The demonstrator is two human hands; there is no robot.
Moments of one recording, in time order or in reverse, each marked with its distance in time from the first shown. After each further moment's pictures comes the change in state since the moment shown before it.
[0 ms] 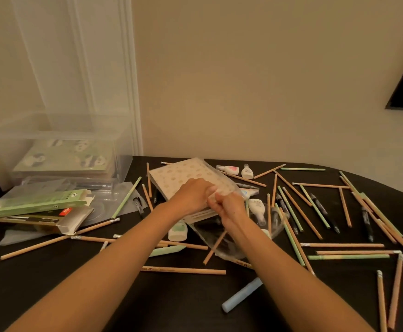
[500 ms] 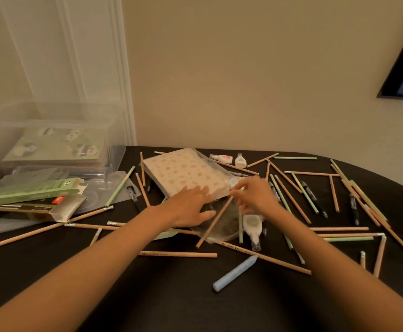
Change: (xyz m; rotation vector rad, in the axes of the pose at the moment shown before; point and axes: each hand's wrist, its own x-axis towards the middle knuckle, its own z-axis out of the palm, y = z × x) left_hand -0.023 -0.007 0.030 0.291 -0.203 0.189; right_hand -0.015 -0.048 -0.060 -1.441 0.004 -0.406
